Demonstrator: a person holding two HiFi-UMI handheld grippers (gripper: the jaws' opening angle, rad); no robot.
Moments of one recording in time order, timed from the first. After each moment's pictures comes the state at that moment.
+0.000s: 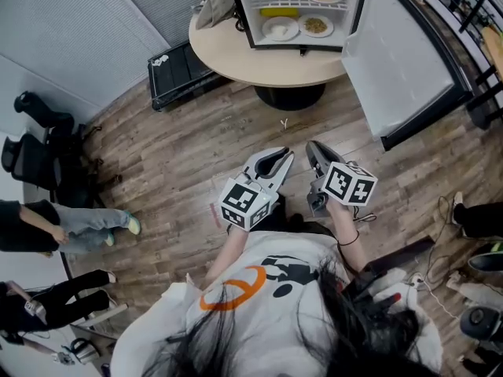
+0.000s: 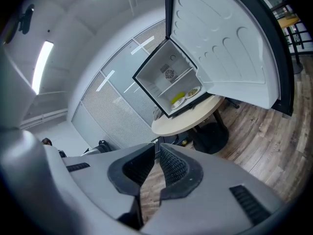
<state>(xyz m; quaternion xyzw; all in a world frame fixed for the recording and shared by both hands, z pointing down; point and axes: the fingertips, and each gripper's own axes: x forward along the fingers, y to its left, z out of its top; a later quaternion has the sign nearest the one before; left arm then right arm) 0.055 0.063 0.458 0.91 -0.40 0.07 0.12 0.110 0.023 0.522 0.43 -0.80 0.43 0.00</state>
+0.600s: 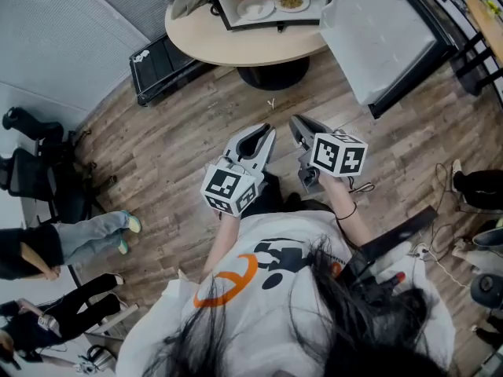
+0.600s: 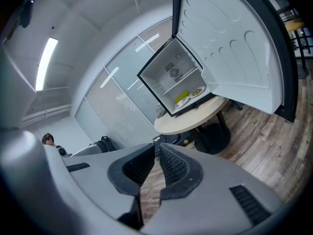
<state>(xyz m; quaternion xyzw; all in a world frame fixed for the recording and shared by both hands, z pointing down) 0.047 0.069 0.446 0.90 -0.41 0.05 0.11 0.102 0.029 0.514 0.41 -0.81 0.41 0.02</state>
